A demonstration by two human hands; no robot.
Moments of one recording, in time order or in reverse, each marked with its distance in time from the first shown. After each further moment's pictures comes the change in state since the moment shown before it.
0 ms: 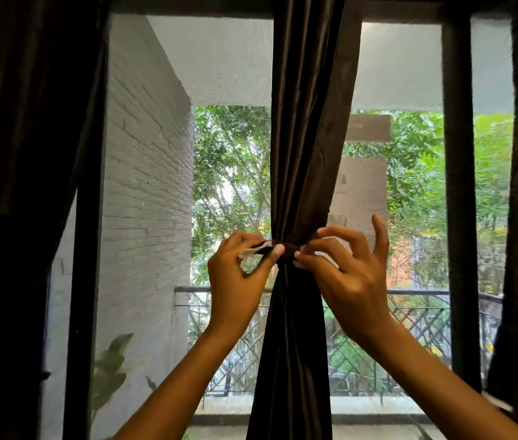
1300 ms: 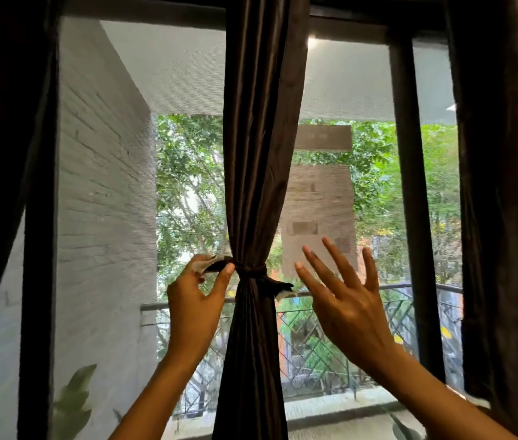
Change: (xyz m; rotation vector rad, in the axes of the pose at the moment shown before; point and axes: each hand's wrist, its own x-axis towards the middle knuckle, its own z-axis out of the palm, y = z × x) left_hand -0.002 -0.025 -0.019 -0.041 -0.019 -0.102; right_hand -0.042 0.019 -0.009 -0.228 -0.256 -0.073
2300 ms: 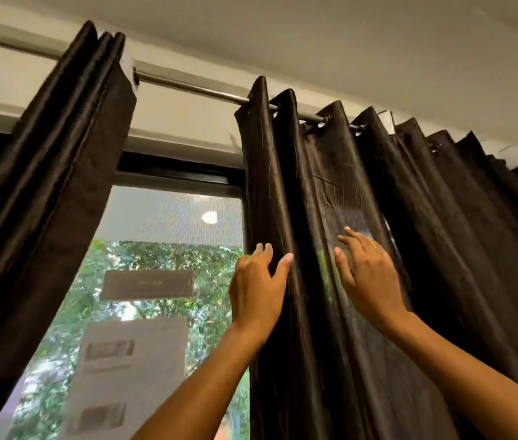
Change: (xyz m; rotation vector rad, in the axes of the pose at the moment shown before) left_hand 0.119 0.256 0.436 0.106 -0.097 0.294; right_hand 0.051 0.488 -0.079 -0.077 0.122 0.505
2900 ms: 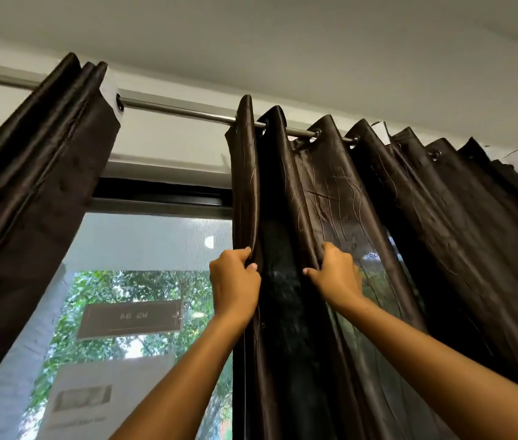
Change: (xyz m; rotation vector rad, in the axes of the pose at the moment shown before) left_hand 0.064 -0.017 0.023 -0.075 0.110 -0.069; right_hand 0.053 -0.015 0.043 0.193 -0.245 0.389
